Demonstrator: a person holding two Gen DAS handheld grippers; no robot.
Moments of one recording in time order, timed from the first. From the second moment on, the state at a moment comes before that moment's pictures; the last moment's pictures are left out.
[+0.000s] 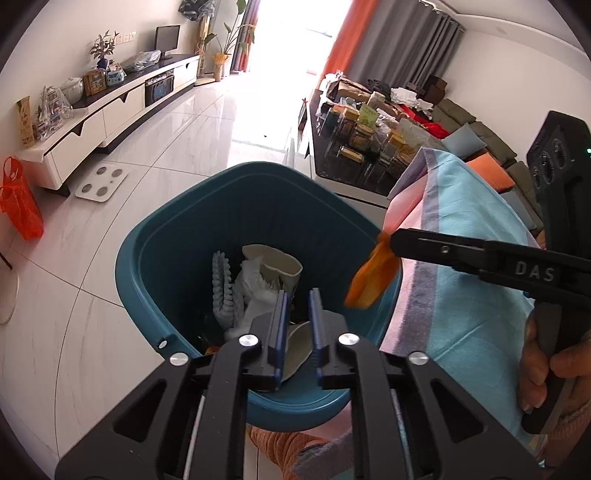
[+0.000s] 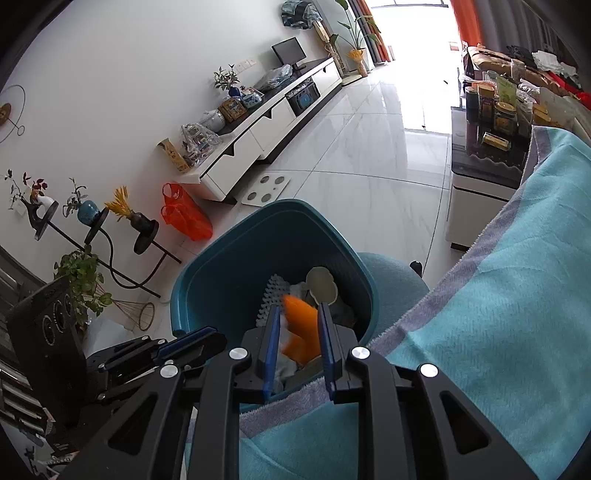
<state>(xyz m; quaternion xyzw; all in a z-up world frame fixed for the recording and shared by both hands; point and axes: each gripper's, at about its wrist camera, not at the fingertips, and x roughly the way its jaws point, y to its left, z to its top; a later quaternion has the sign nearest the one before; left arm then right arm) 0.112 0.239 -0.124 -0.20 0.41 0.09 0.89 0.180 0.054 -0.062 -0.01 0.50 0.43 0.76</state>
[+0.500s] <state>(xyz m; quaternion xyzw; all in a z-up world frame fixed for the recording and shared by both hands) 0.072 0.201 -0.071 -0.16 0.33 0.09 0.93 0.149 -0.016 -0.025 0.02 0.42 0.43 0.80</state>
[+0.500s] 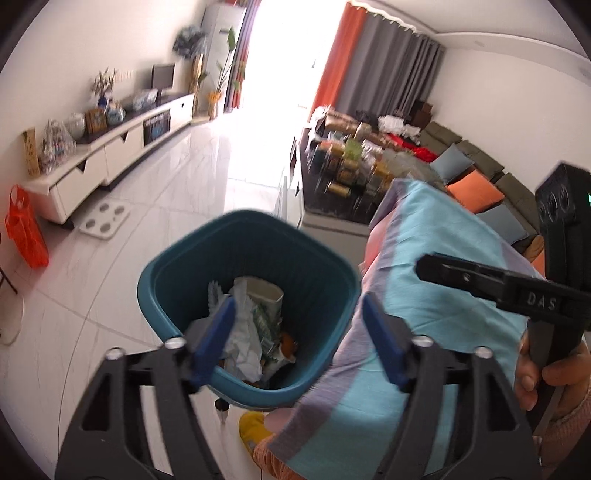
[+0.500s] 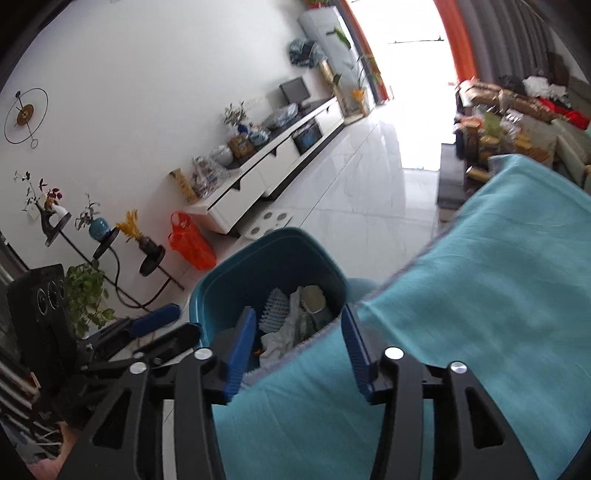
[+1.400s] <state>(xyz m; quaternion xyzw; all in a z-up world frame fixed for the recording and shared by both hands) 0.045 -0.009 -0.011 -0.03 0.19 0.02 0.98 0.008 -0.272 0.010 0.02 0.16 0.10 0.98</state>
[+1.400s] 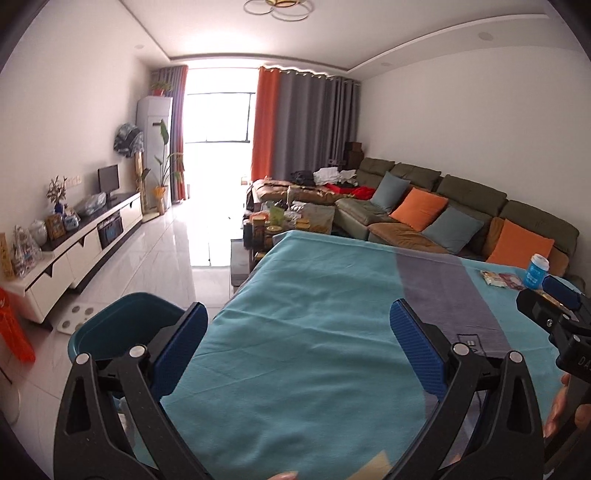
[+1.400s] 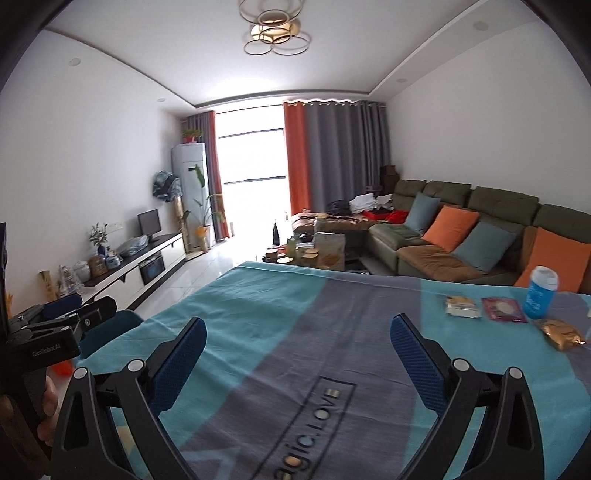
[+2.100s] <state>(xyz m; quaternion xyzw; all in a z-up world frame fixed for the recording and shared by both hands) 0.019 -0.051 0.001 0.00 0.12 0.01 0.99 -0.029 -0.294 0.014 0.03 0.12 0.06 0.99</state>
